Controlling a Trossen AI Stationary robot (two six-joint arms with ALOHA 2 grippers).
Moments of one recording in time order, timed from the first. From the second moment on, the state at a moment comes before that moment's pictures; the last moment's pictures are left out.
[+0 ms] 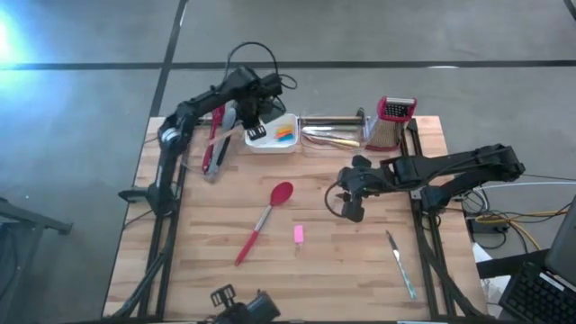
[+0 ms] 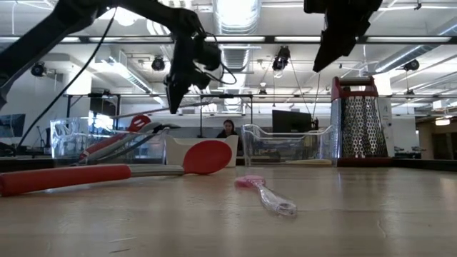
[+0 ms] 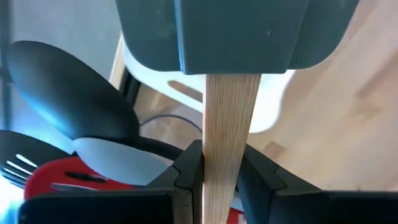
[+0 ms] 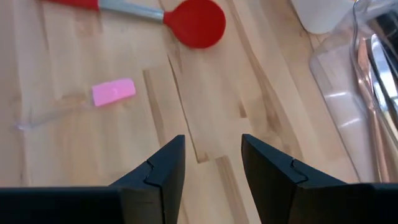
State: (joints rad) left arm 0.66 2.06 2.09 -1.57 -0.20 0.20; right arm 0.10 1.27 1.08 -0.79 0.21 0.34
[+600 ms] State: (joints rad) left arm 0.65 2.24 2.14 -1.58 -0.34 0.31; right arm 0.09 1.27 1.02 -0.75 0.25 0.33
